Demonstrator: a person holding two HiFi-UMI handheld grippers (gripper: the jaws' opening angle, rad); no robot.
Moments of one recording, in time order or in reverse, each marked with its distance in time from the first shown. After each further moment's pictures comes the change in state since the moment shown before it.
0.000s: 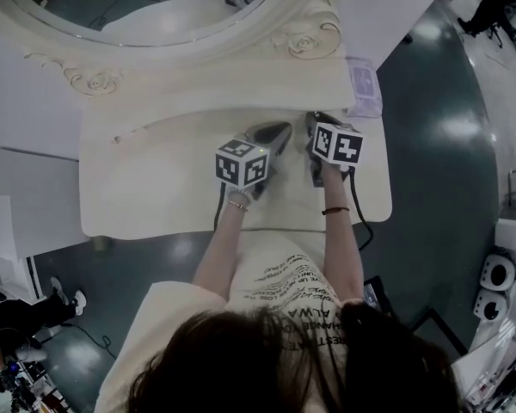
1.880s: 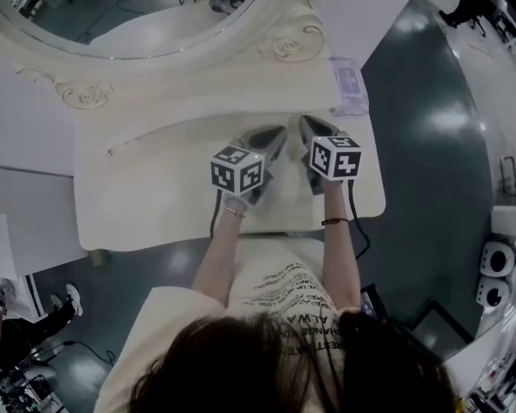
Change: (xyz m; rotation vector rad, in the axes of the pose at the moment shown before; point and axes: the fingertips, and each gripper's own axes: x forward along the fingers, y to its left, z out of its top) left arm -0.001 -0.016 0.007 0.009 -0.024 -0.044; right arm -0.030 0.024 0.011 -0.099 -0.126 0.117
